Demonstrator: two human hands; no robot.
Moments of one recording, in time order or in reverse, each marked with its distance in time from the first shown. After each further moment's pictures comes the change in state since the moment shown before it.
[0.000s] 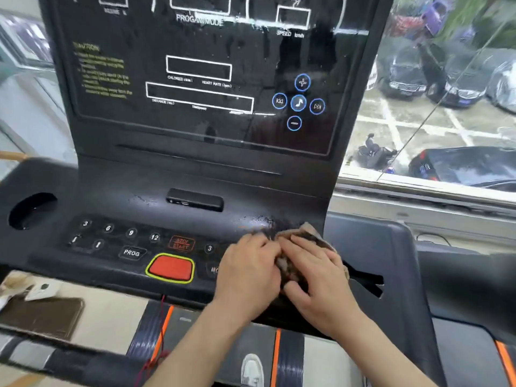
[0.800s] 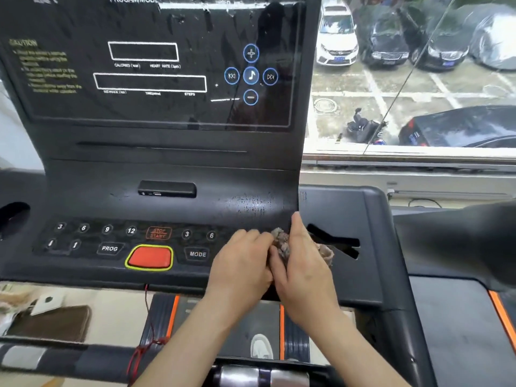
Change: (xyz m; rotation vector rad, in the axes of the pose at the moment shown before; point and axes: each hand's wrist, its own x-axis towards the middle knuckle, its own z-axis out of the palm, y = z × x) left_hand -0.020 0.022 0.014 0.023 -0.045 0.111; right_hand -0.036 -0.020 0.013 0.191 0.173 0.350
